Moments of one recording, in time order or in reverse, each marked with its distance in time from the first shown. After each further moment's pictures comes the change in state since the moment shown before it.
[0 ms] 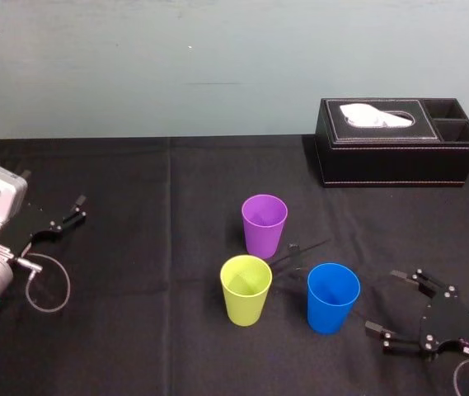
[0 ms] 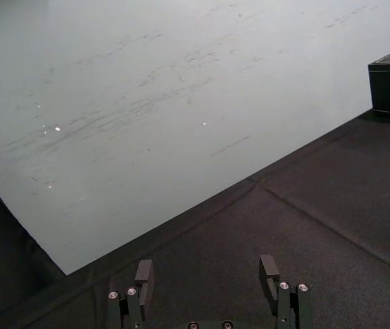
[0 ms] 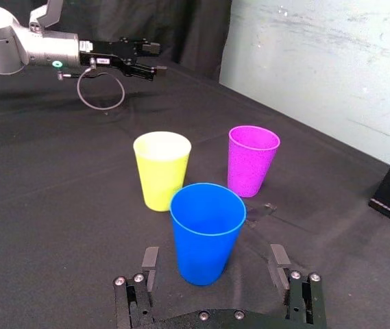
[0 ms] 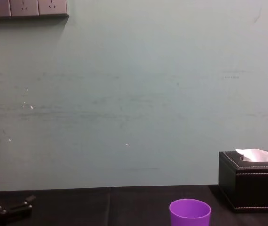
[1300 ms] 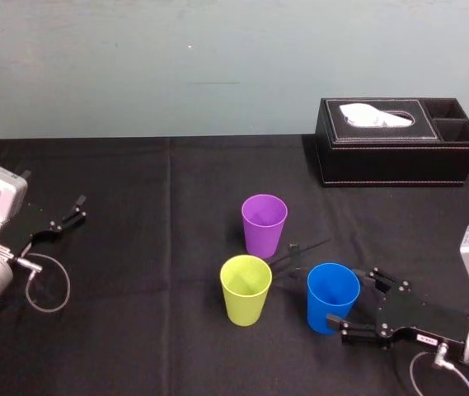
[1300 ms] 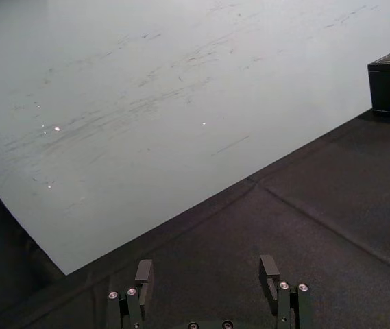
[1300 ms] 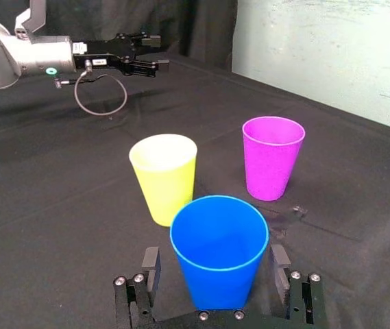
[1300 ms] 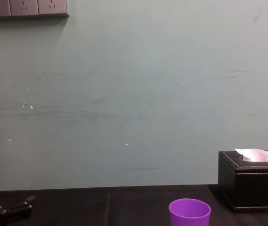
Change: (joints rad) left arm 0.000 0.000 0.000 0.000 0.000 0.000 0.000; right arm 0.180 -0.087 -0.149 0.100 0.022 0.119 0.021
